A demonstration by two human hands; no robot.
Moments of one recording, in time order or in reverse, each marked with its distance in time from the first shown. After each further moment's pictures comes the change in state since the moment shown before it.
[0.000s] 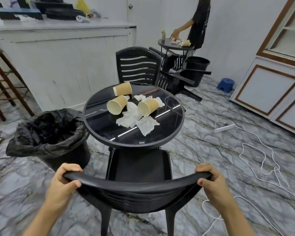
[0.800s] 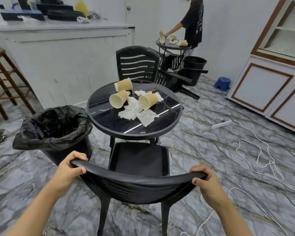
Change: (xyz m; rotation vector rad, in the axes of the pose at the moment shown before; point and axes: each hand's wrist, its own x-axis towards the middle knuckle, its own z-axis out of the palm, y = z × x) left_hand -0.018 0.007 -0.028 0.058 -0.119 -0.143; right_hand -0.058 0.019 0.001 -0.007 -0.039 0.093
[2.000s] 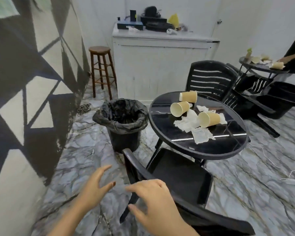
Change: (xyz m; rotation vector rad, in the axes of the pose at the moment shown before) left_hand -0.123 -0.003 0.017 0.792 0.425 -0.228; right_hand -0.038 -0.032 0.200 -1.037 -0.893 -0.680
